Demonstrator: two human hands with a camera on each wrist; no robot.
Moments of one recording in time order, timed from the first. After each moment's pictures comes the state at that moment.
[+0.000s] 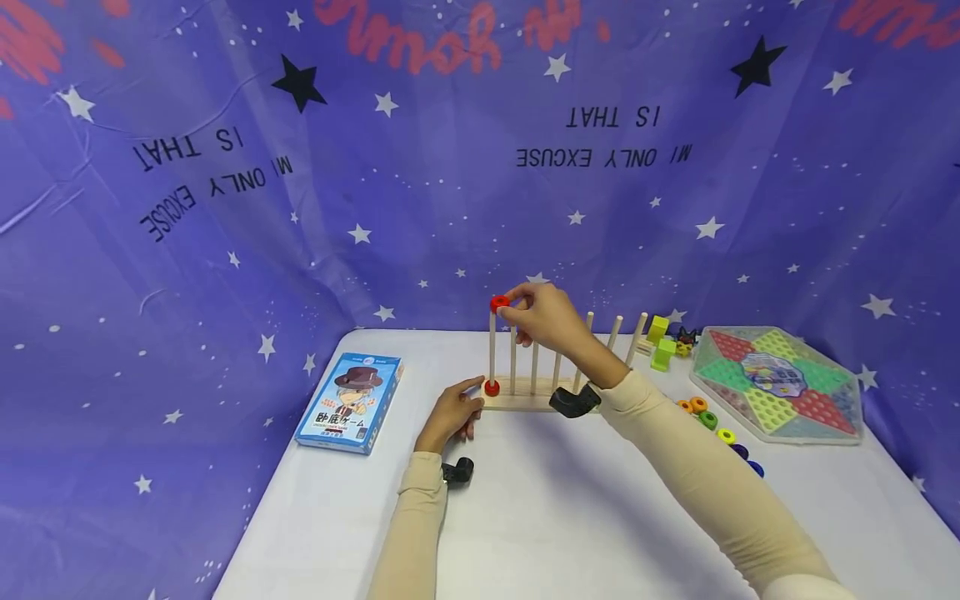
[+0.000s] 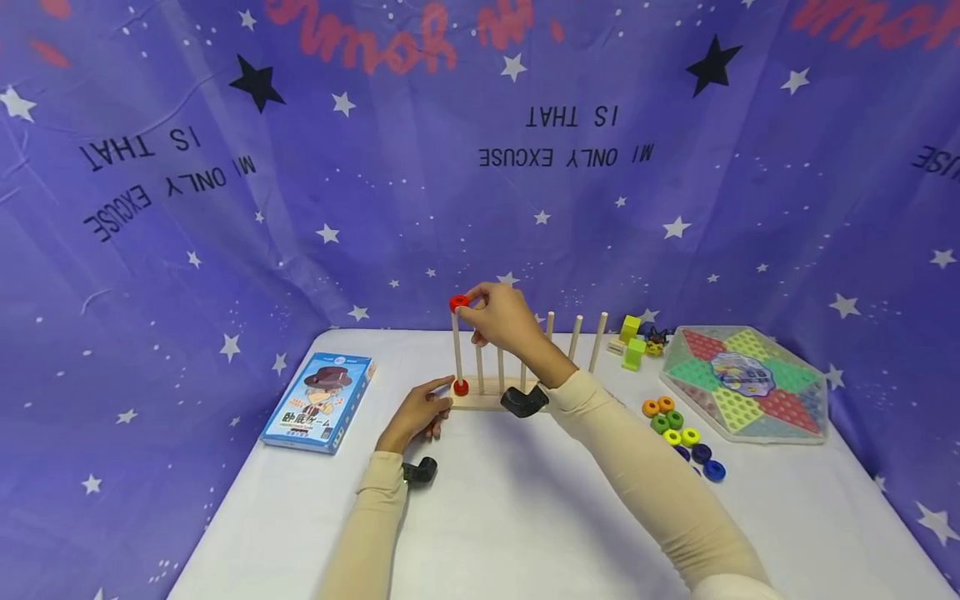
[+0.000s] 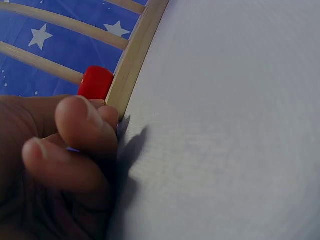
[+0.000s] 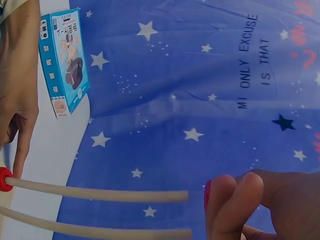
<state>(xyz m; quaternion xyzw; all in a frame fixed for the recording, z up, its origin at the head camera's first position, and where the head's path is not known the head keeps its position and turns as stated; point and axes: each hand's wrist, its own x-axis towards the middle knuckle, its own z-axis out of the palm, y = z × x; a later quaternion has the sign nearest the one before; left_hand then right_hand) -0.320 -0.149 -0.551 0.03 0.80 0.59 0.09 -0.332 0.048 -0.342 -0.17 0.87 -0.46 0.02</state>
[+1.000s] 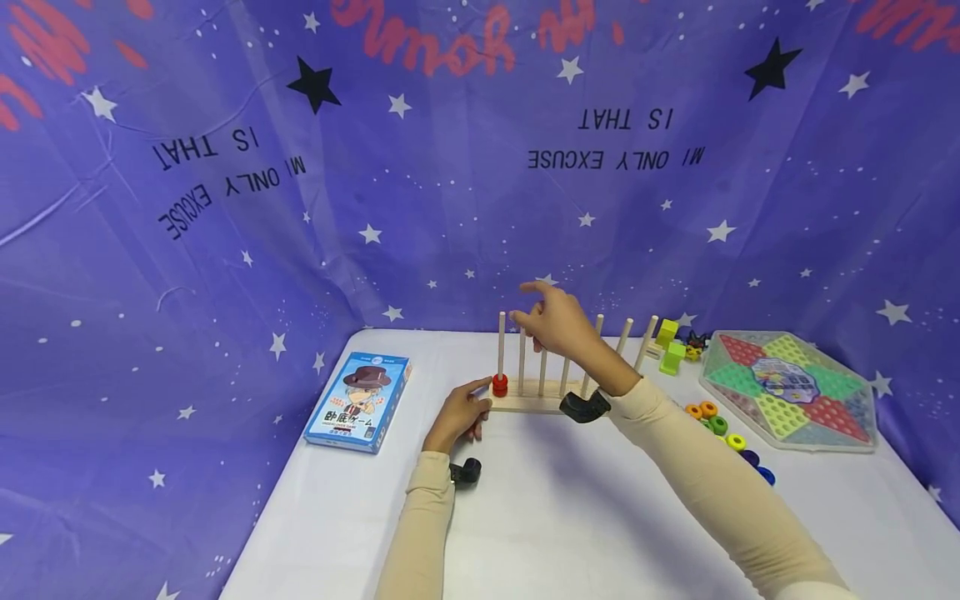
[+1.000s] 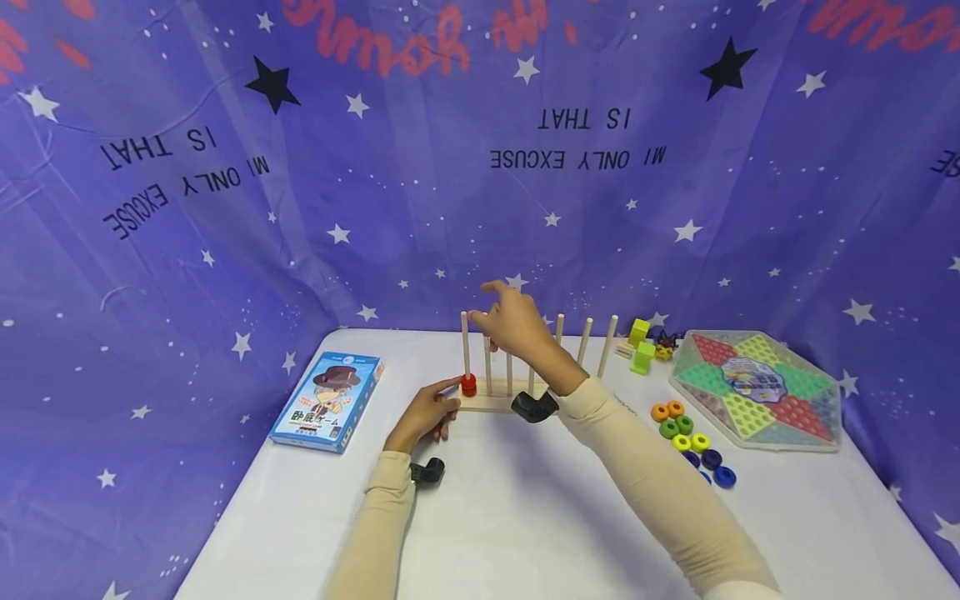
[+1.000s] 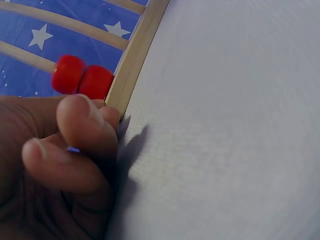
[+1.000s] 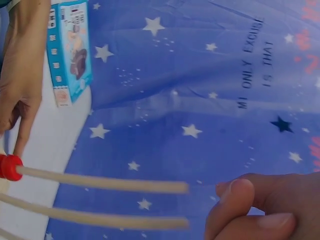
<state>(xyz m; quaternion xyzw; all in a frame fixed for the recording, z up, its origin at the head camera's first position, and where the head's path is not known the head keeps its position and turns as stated) -0.321 -0.148 -0.552 0.01 0.80 0.59 0.09 -0.328 0.048 -0.342 -0.16 0.90 -0.40 0.00</state>
